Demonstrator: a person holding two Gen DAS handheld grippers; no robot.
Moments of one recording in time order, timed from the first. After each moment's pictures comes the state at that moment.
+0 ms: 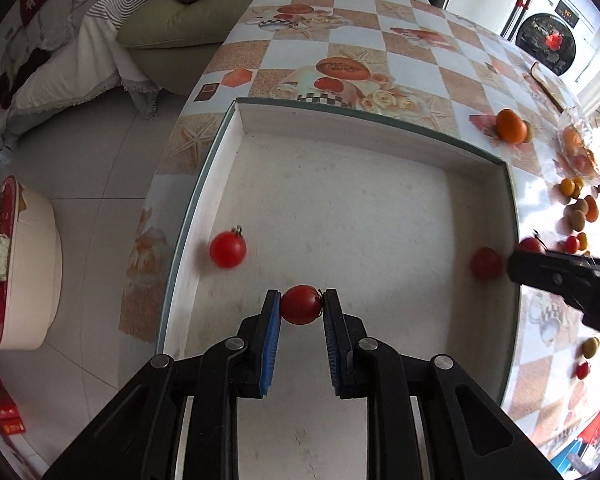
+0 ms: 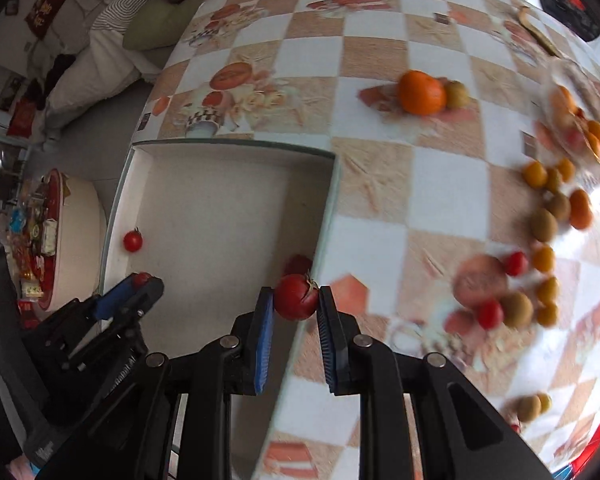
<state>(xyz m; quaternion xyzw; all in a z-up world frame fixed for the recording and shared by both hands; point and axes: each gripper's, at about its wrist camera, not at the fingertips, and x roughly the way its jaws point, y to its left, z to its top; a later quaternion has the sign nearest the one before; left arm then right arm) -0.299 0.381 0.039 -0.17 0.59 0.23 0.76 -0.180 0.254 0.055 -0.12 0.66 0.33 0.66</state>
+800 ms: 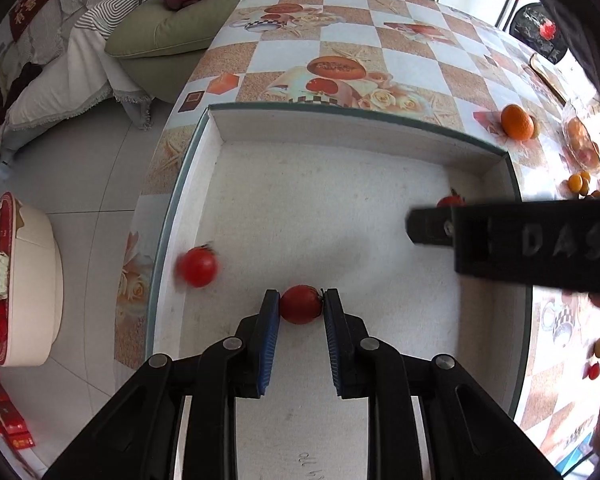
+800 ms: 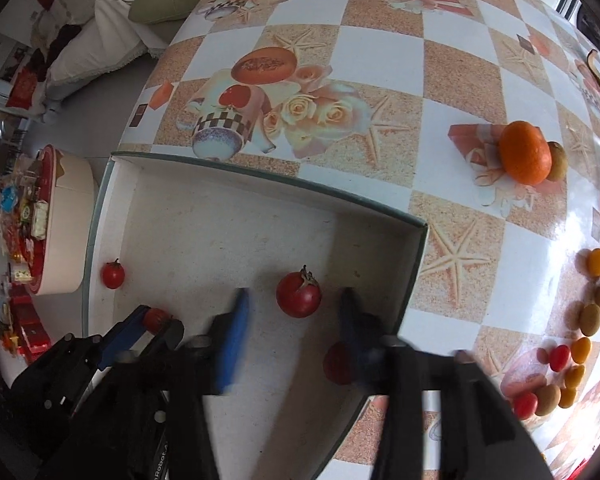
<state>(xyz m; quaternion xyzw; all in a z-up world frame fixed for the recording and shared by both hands) -0.289 0.383 0.029 -0.15 0.59 0.22 0.76 -0.163 0.330 0.019 -0.16 0.67 0.35 0.64</state>
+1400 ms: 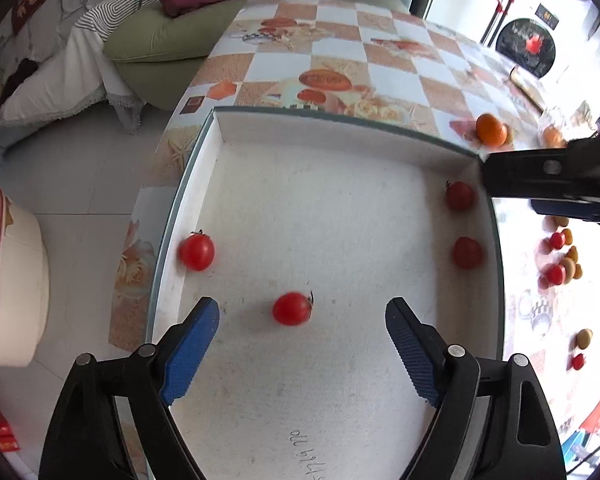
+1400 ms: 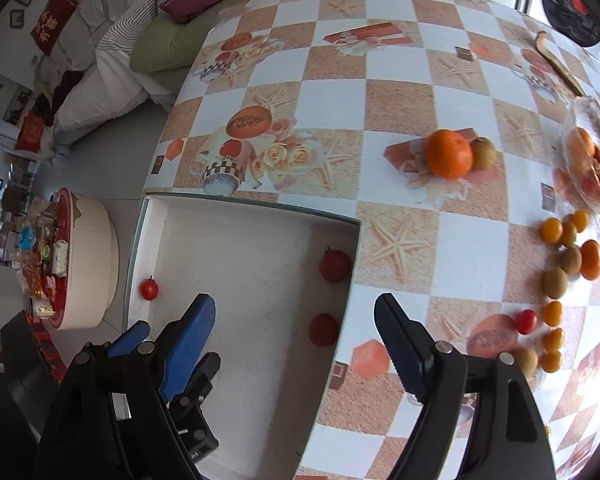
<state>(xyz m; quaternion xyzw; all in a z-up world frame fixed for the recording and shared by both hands) -0.304 0.374 0.042 -0.17 0.57 0.21 0.78 -0.153 0.277 0.071 -0.09 0.65 0.34 0.68</state>
